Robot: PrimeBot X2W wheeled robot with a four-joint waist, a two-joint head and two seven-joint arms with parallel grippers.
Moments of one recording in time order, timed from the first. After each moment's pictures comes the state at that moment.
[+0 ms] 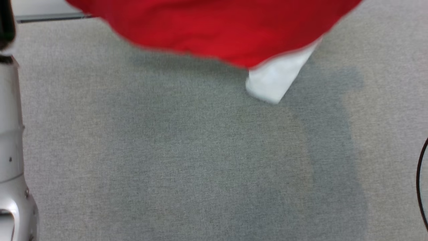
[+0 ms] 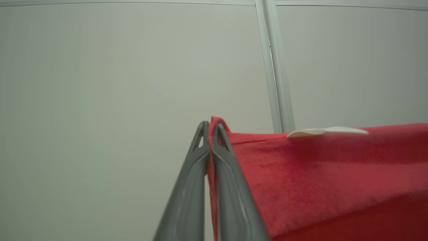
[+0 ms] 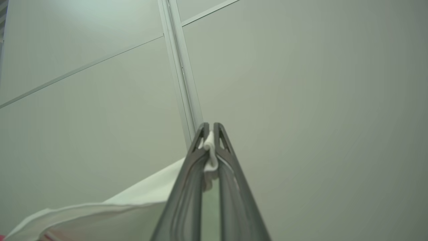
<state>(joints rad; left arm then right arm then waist) -1.07 0.31 -0.11 0.33 -0.29 -0.09 -0.24 -1.27 -0.25 -0.03 0.47 0.54 0.13 -0.24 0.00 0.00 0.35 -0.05</state>
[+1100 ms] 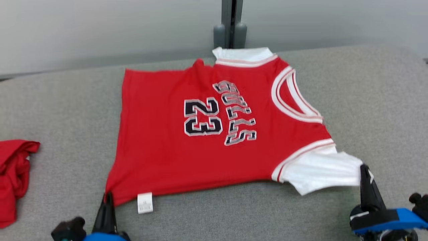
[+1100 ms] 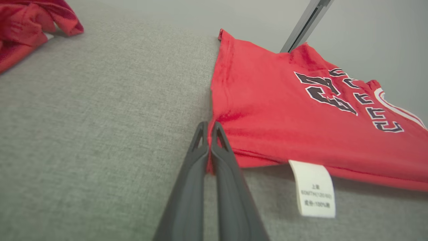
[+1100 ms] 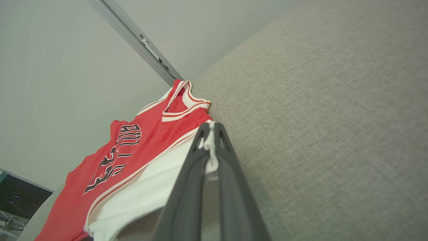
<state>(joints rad) -0.06 0.05 0.05 0.50 -0.36 -0.13 -0.26 -0.12 -0.12 -0.03 0.40 0.74 0.13 -0.26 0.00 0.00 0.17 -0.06</state>
